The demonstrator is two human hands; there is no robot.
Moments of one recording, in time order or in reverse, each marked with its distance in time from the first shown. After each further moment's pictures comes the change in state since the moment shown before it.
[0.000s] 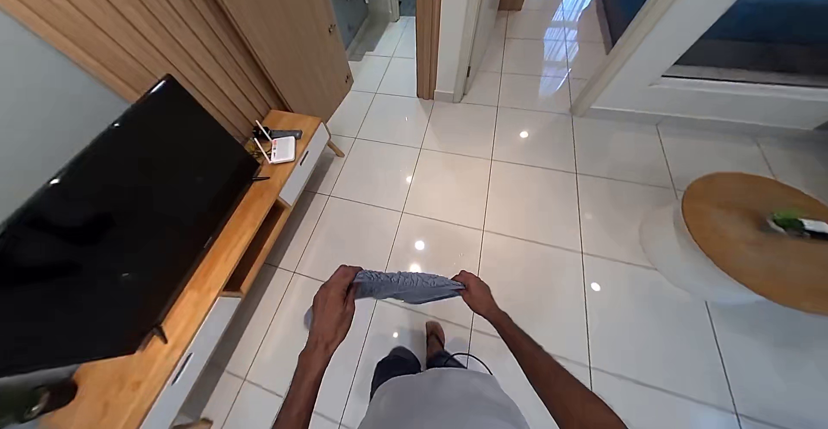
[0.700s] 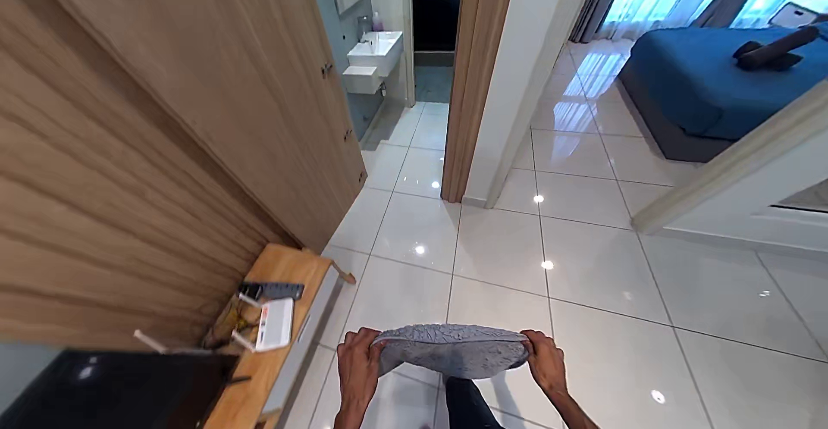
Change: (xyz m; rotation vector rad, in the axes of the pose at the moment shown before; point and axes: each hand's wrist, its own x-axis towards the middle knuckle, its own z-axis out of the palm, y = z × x) left_hand 0.705 -0.238 0.024 -0.004 -0.005 -0.240; right_hand 0.640 -0.016 -0.264 -0.155 0.487 0.325
